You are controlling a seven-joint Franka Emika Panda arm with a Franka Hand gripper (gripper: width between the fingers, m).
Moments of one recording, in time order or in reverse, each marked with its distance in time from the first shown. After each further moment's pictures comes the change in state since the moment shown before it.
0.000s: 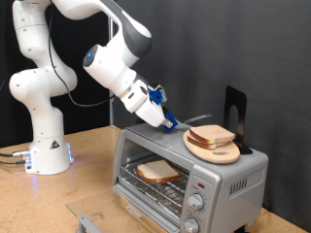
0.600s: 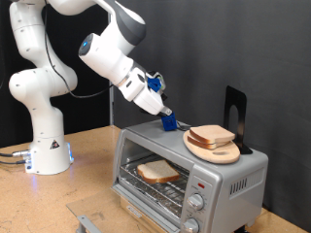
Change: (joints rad) arm -0.021 -0.088 -0.020 -0.003 -0.081 -0.068 0.123
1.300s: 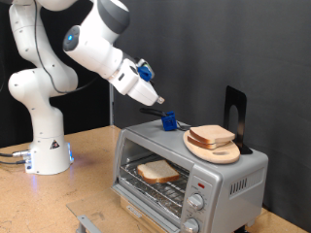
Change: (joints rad) arm -0.083 -0.046 -0.181 0.064 -0.279 -0.453 0.016
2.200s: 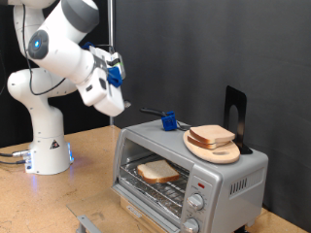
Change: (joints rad) arm -0.108 0.064 -0.167 0.030 -0.220 -0.434 0.357
